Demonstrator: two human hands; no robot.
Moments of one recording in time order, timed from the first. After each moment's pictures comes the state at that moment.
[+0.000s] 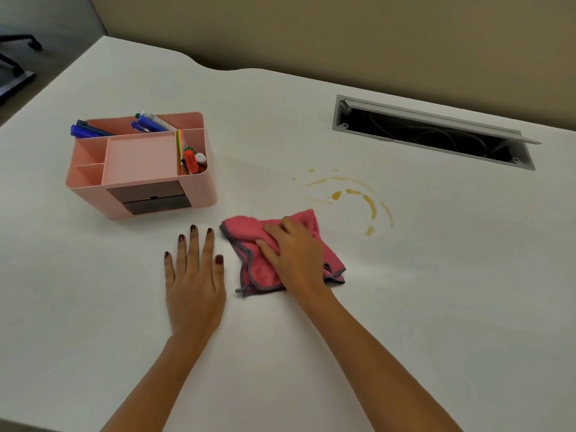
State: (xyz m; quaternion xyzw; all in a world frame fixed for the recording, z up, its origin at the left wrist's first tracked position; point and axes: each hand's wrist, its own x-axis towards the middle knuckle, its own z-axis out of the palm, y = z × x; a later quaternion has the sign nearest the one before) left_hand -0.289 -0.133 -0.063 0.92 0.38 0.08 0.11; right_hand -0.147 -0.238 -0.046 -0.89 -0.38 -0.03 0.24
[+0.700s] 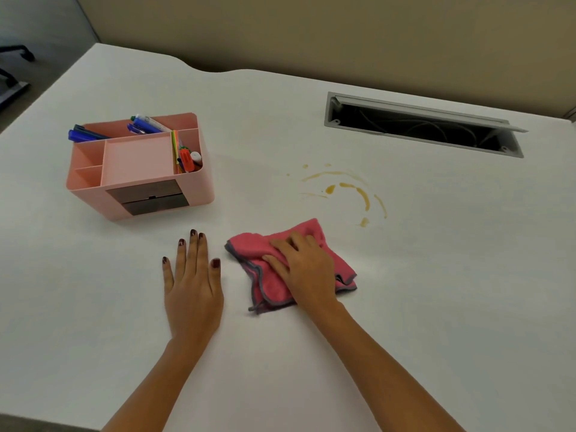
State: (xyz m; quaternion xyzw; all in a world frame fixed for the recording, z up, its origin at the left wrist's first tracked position) left_hand -0.303 -0.141 -0.060 0.91 0.37 0.10 0.14; right_hand -0.167 -0.274 -0.053 -0.88 -0.40 -0.11 0.22
